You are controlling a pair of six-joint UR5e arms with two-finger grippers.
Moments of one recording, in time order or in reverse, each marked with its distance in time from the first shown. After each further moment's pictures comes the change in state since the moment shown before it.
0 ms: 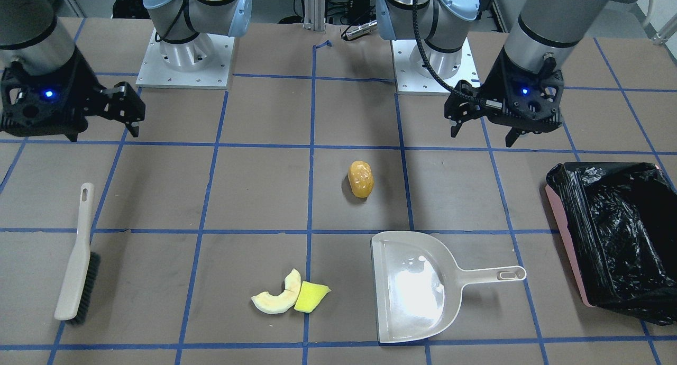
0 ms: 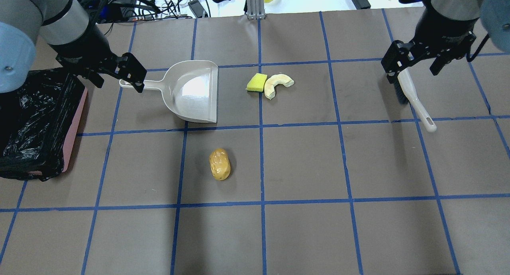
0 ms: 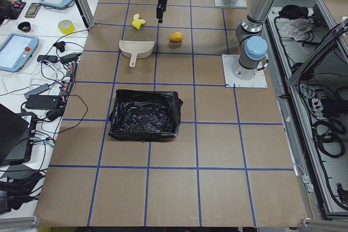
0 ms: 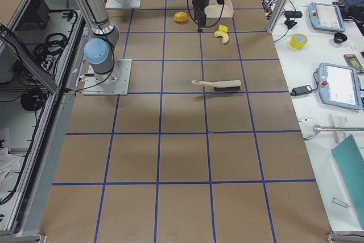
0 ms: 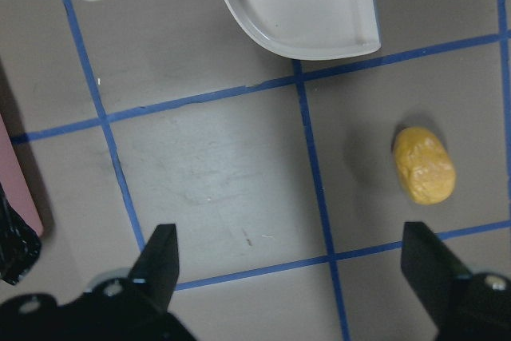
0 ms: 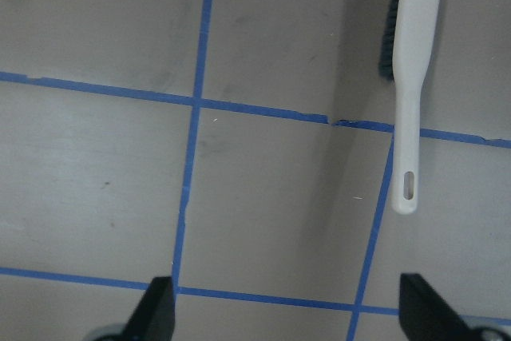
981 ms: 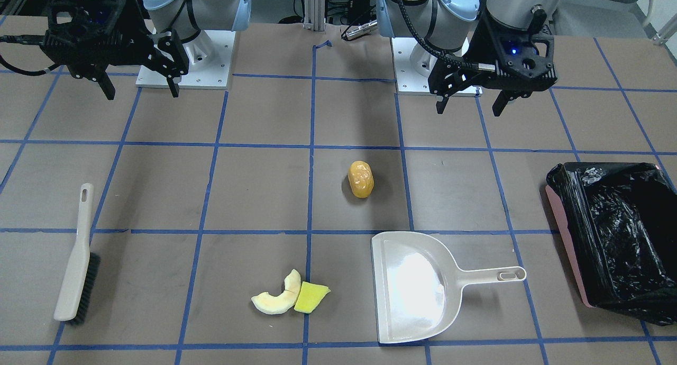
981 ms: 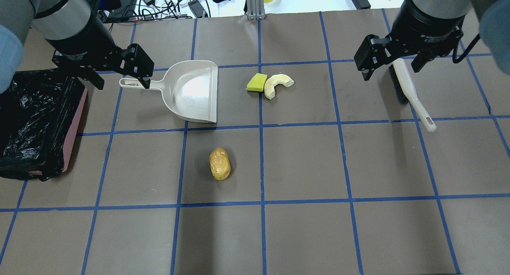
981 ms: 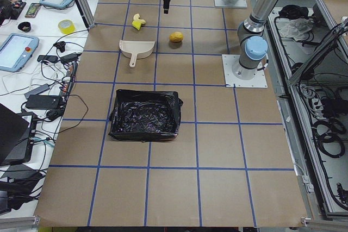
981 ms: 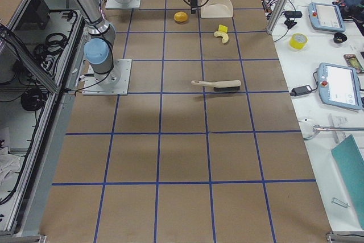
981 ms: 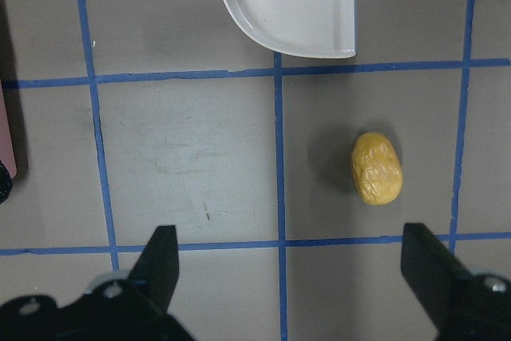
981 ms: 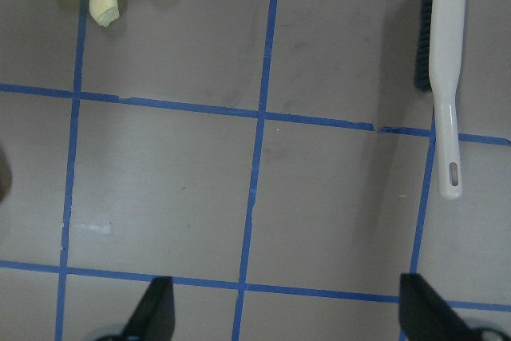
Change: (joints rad) left arm -0.096 0.070 0.040 -0.087 0.016 -0.315; right arm 0.180 -0.149 -0.020 0.049 0.019 0.215
